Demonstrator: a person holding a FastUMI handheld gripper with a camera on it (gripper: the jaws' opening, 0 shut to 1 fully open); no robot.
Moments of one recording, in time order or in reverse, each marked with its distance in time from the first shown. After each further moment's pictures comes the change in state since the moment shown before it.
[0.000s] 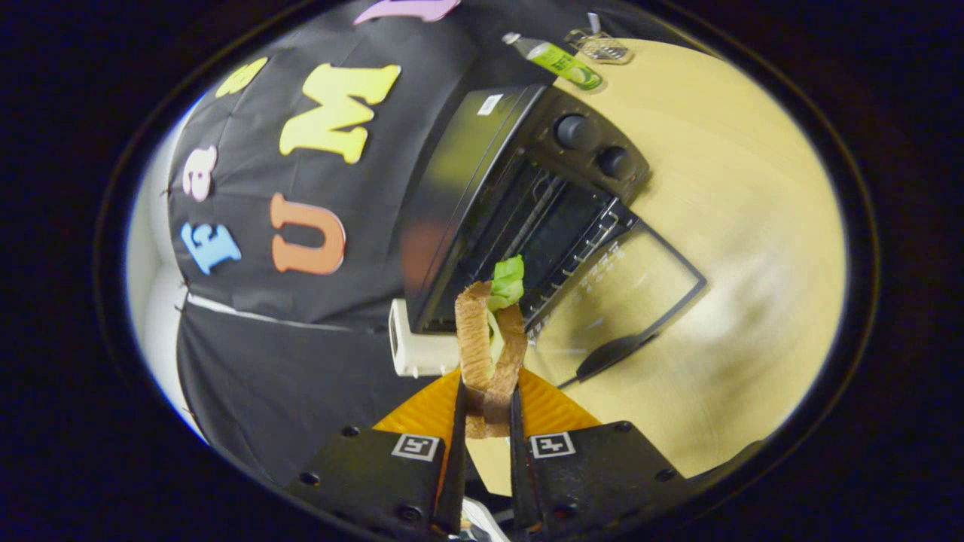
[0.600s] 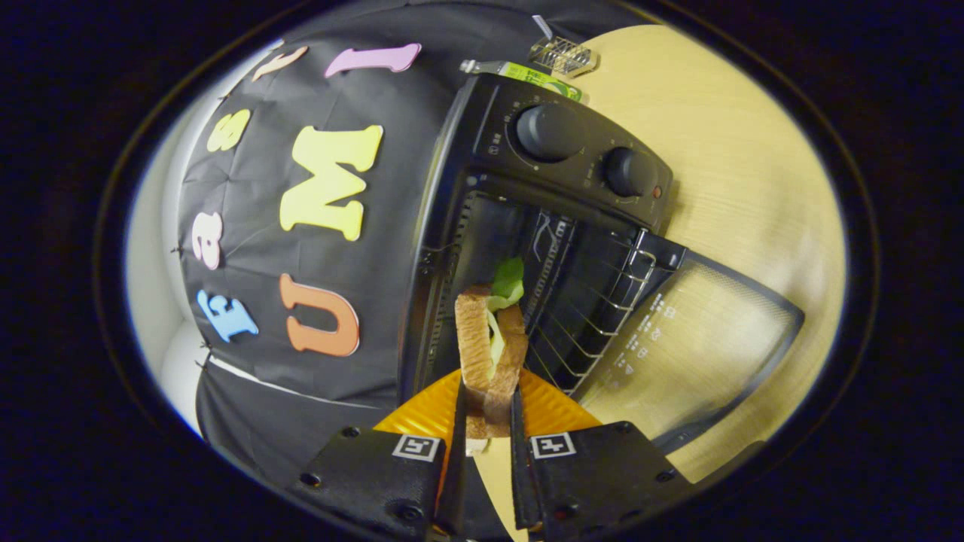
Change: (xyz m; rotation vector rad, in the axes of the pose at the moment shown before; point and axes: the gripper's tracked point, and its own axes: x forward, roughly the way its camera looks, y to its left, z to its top) arm 0.067 0.000 0.020 0.102 -0.304 0.119
